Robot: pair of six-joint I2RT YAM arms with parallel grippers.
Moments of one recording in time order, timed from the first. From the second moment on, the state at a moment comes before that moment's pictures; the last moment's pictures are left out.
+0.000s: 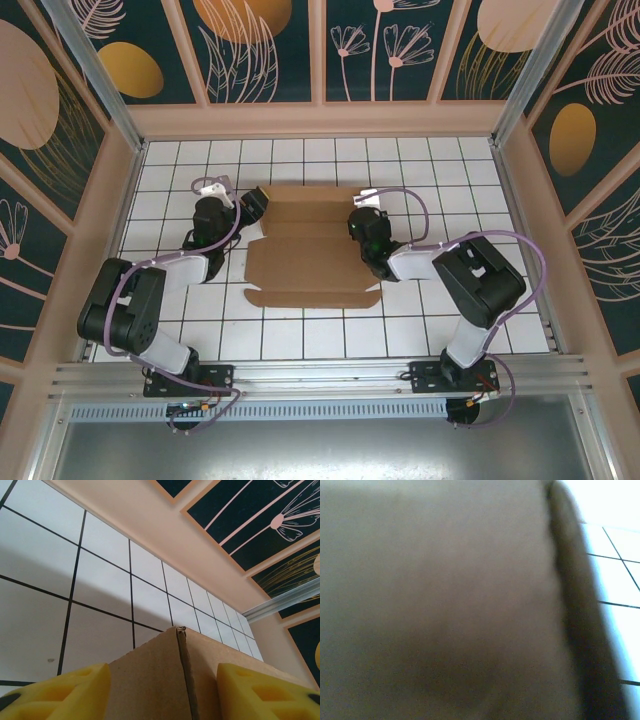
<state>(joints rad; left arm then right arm) -0.27 1.55 0.61 0.69 0.19 -0.81 0.67 1.74 0.75 0.48 0.56 0.13</state>
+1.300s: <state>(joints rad) -0.27 1.55 0.66 0.61 0.18 -0.77 0.46 1.53 0.89 0.25 0.19 0.35</state>
